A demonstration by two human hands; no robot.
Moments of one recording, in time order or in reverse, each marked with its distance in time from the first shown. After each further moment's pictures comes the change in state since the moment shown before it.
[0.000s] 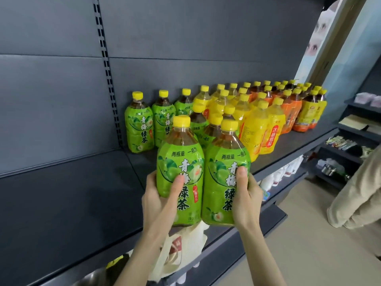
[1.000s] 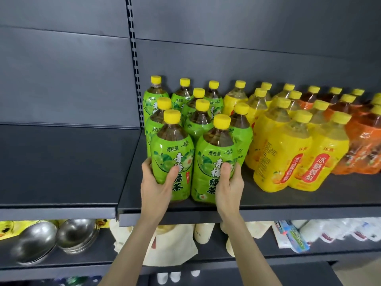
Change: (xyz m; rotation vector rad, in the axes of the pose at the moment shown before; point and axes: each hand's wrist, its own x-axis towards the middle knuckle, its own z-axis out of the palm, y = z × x) left_hand 0.033 -0.058 0.117 0.263 0.547 0.005; right_hand 0.143 0.094 0.023 0.211 -0.486 -0.073
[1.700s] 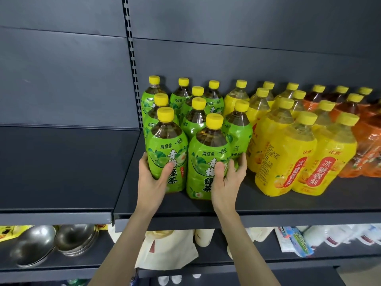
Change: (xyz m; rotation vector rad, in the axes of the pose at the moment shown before) left_hand 0.029 -0.009 0.004 -0.024 -0.048 -0.061; right_hand 0.015 0.013 0.013 -0.146 -0.012 -0.020
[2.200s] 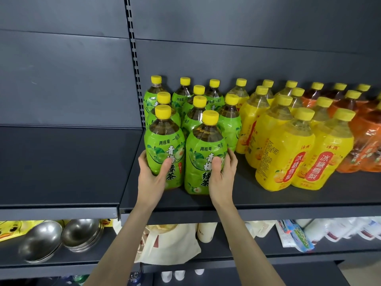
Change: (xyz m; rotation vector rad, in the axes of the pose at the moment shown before) left_hand -0.001 0.001 -0.010 0.006 -0.008 0.033; right_hand -0.002 -0.006 0.005 0.017 -0.102 0.055
